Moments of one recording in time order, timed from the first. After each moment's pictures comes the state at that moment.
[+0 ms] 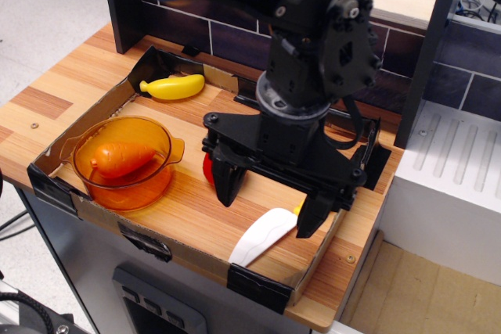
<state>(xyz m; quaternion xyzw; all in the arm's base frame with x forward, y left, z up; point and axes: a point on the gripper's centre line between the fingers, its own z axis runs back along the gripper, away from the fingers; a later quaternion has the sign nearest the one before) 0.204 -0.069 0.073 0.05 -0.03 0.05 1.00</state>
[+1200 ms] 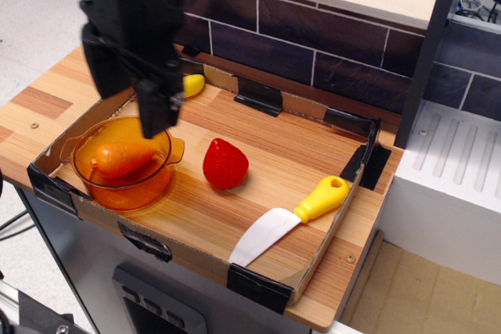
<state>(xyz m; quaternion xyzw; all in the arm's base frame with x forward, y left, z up) 0.212 0.052 0.113 0.03 -0.01 -0.14 0.99</state>
